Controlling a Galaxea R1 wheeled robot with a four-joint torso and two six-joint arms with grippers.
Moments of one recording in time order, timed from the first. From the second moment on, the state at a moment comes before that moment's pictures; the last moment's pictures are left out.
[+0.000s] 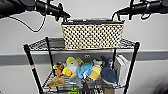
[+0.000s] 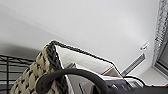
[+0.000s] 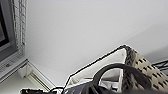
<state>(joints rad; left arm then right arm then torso) -0.56 2.42 -1.77 -0.65 0.65 -0.52 0.53 2.39 -1.73 0.86 -0.50 0.33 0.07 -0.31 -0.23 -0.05</state>
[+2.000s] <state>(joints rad) -0.46 2.56 -2.13 -0.66 0.65 -0.42 0.41 2.50 -1.95 0.79 -0.44 0.33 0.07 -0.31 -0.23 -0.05</state>
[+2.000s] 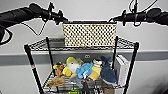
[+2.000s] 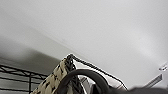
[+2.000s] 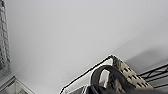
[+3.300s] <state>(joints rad) -0.58 2.35 -1.89 -0.65 0.66 -0.40 0.48 2.36 -1.81 0.77 -0.48 0.32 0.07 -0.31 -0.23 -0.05</state>
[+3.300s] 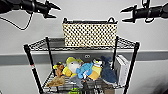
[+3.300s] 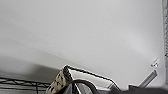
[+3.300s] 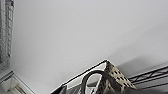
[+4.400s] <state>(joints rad) -0.61 1.98 -1.59 -0.63 0.67 -0.40 0.51 1.96 -1.65 0.69 -0.58 0.32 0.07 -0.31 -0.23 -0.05</state>
